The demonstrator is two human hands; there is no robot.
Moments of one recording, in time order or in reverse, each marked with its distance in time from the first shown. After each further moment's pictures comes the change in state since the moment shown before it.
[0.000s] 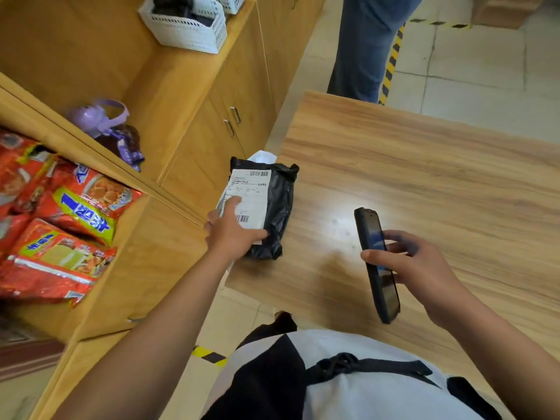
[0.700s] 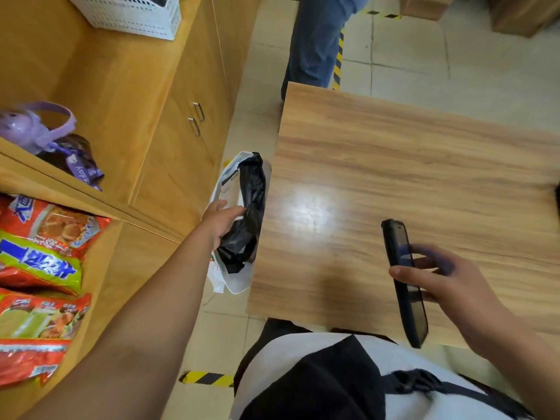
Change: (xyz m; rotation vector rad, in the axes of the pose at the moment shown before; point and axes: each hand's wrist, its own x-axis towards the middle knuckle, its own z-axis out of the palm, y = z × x) left_hand 0.163 -0.050 0.008 -0.510 -0.490 -0.217; right_hand -0.040 -0.023 0.070 -0.067 0.274 0.064
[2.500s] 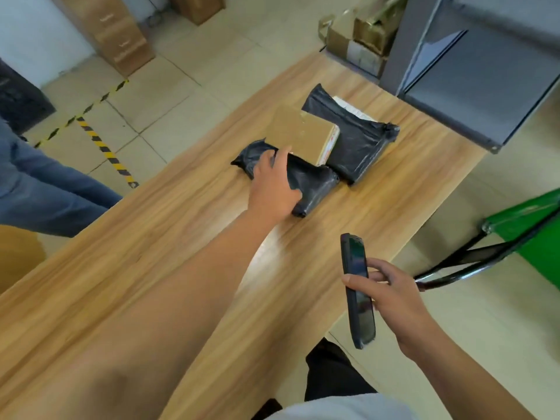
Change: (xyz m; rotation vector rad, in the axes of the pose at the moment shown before) left_hand -0.248 0.115 0.739 1.225 -0.503 1.231; right_hand -0.004 0.284 -0.343 0.877 0.557 0.268
